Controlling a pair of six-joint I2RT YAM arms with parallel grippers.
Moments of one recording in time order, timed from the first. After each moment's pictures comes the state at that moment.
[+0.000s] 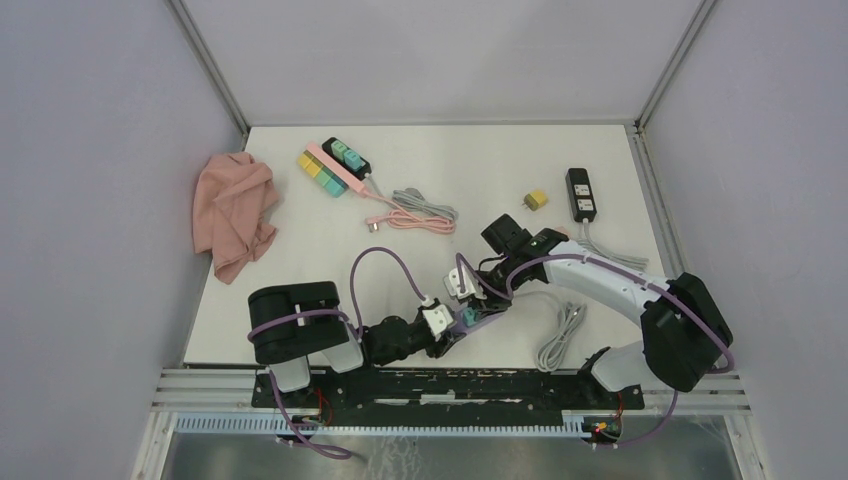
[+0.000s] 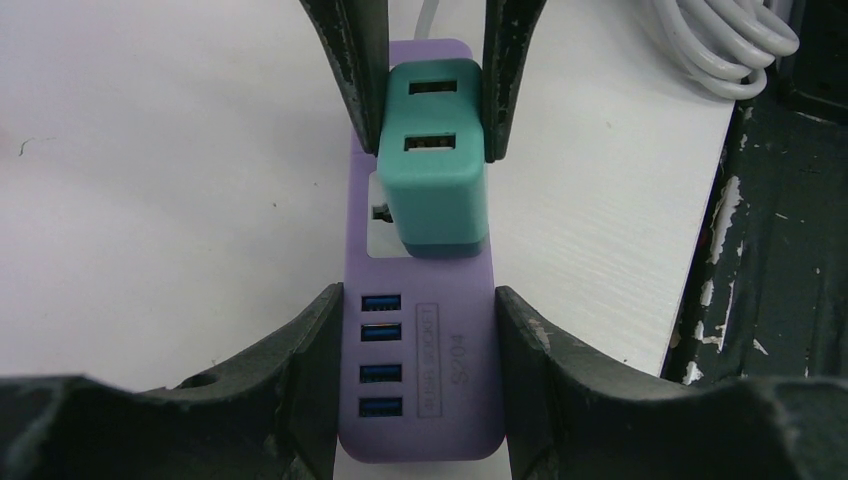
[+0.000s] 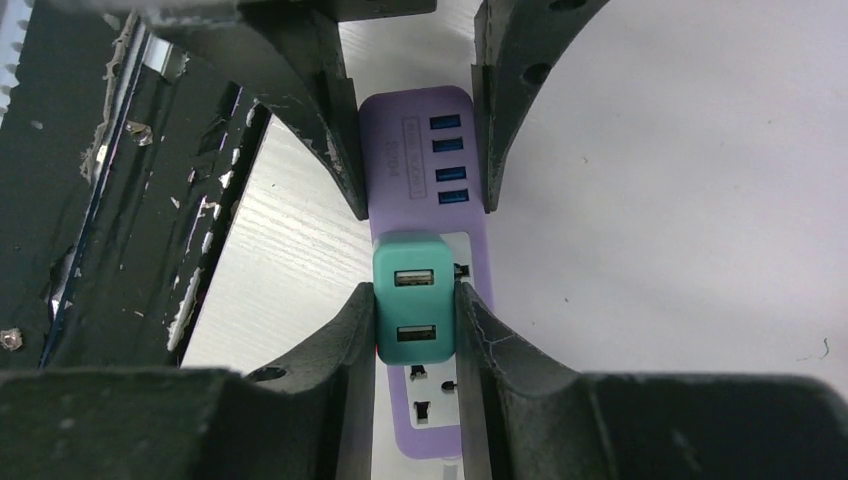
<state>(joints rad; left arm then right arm) -1.26 1.75 0.21 1.32 -0.16 0.00 0.71 1.42 0.91 -0.73 -0.70 -1.10</state>
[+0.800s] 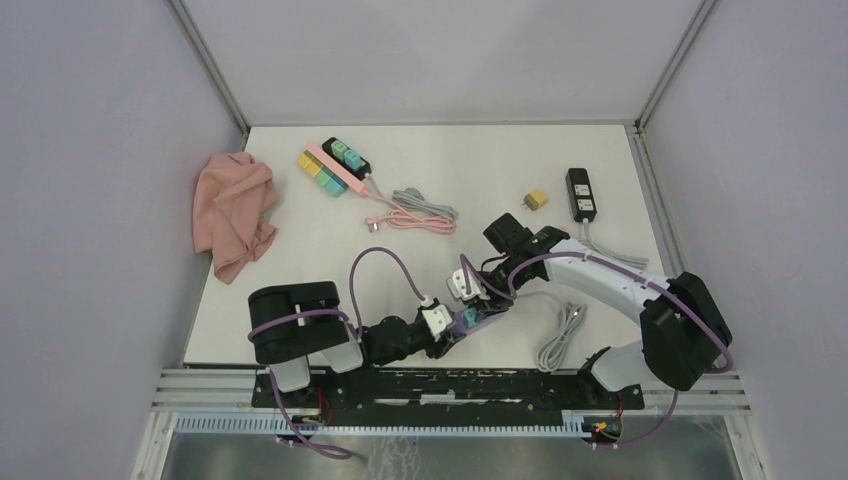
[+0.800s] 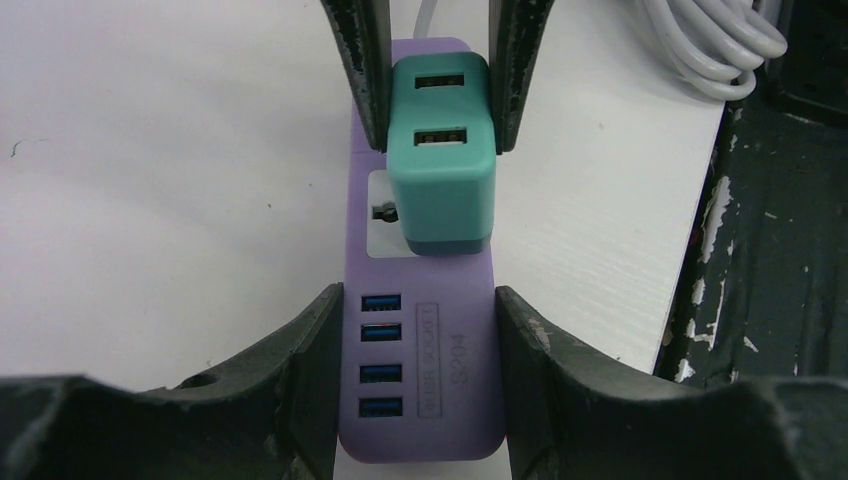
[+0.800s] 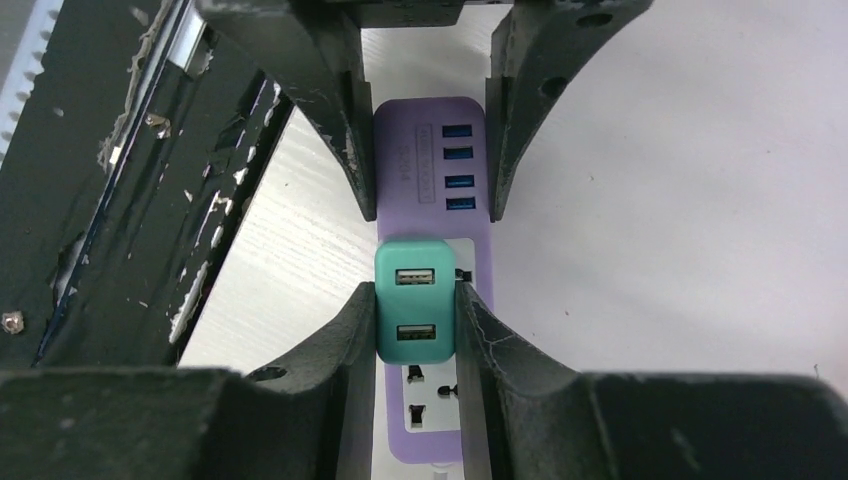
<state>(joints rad) -1.26 1.75 0.20 1.33 -0.15 0.00 0.68 1.44 0.92 -0.77 -0.76 -1.18</state>
